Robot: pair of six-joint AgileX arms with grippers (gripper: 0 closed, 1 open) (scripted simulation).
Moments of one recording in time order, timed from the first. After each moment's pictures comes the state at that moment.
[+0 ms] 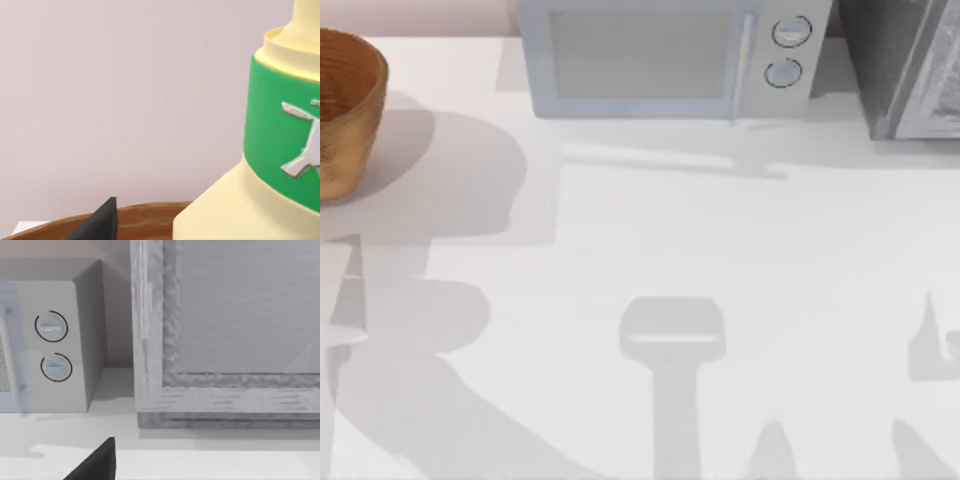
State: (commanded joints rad) left arm 0.28 2.09 0.92 1.15 0.32 0.01; right arm 0.00 0.00 0.00 0.00 0.00 0.00
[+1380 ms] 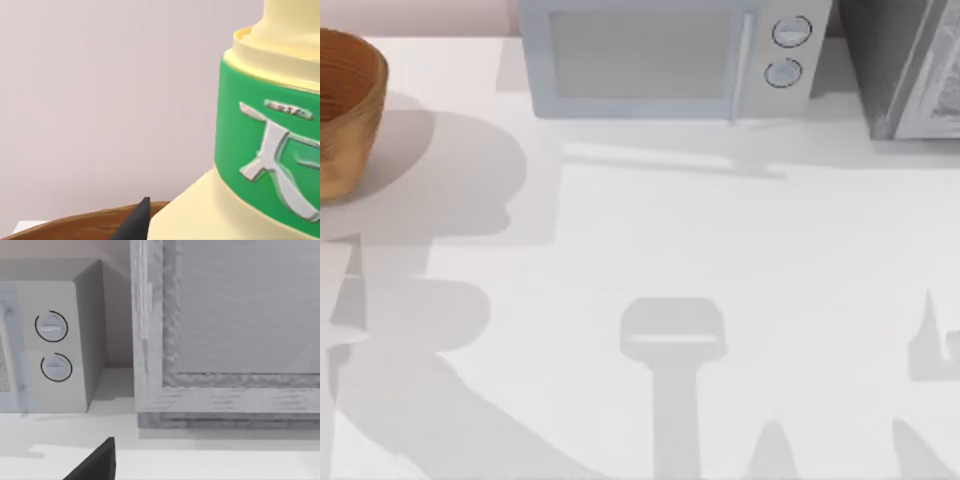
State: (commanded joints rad) left arm 0.29 2.06 0.92 1.15 0.32 0.01; right arm 0.00 0.00 0.00 0.00 0.00 0.00
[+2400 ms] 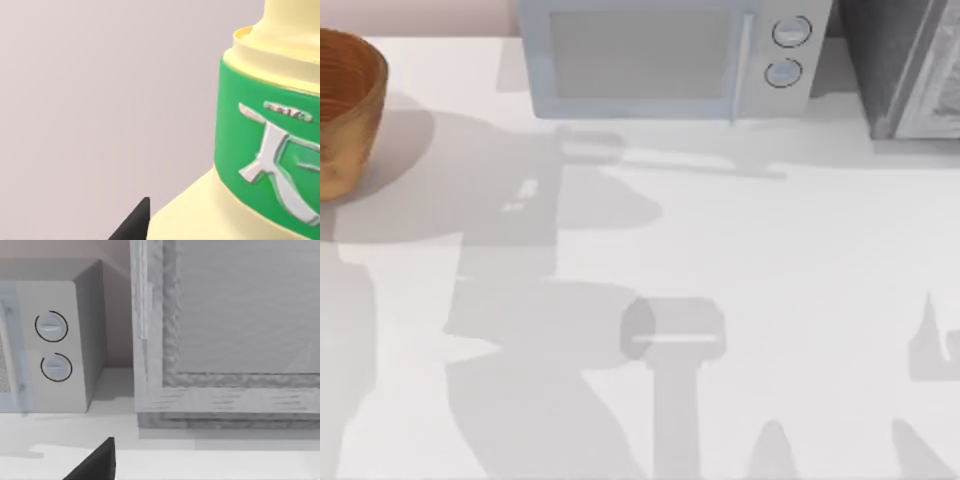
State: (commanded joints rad) left arm 0.28 1.75 1.16 0.60 0.31 0.02; right arm 0.00 0.00 0.00 0.00 0.00 0.00
